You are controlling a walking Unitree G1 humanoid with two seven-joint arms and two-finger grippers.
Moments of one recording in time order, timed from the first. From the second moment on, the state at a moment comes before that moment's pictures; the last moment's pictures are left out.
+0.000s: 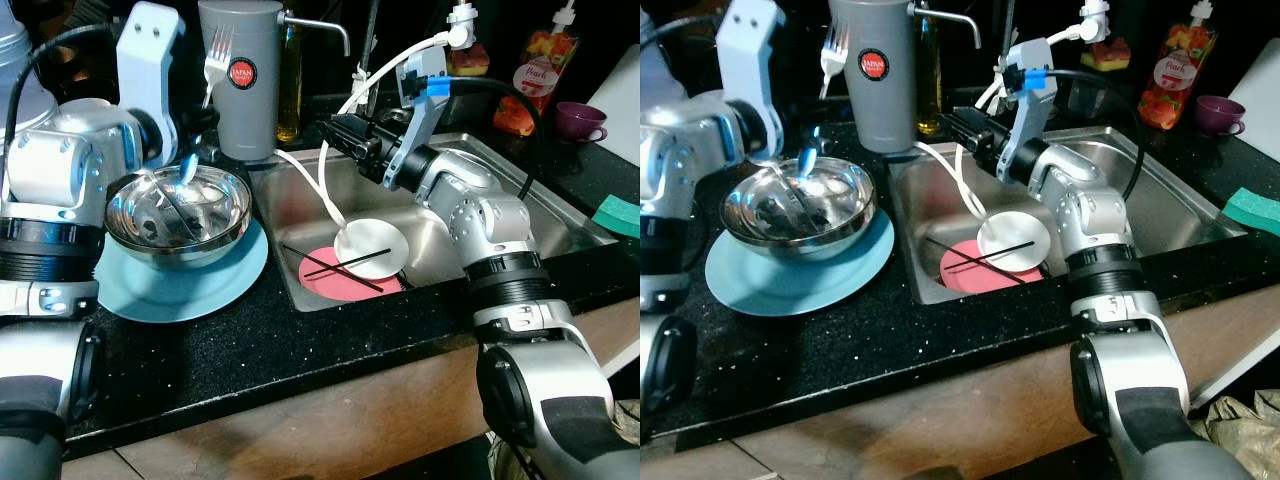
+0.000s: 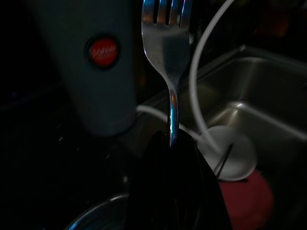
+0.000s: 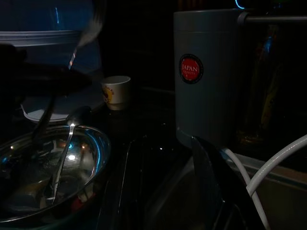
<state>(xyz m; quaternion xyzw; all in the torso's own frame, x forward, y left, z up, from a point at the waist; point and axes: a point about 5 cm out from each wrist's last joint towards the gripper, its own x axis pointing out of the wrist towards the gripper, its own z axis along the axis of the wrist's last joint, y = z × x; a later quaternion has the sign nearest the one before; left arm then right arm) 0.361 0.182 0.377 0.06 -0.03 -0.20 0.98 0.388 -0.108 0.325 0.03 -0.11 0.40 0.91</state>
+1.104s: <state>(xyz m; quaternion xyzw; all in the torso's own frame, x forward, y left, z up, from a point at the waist) 0.325 0.152 0.360 -0.14 -0.06 -0.37 0.92 0.360 -0.073 0.346 0.25 -0.12 0.43 0.86</state>
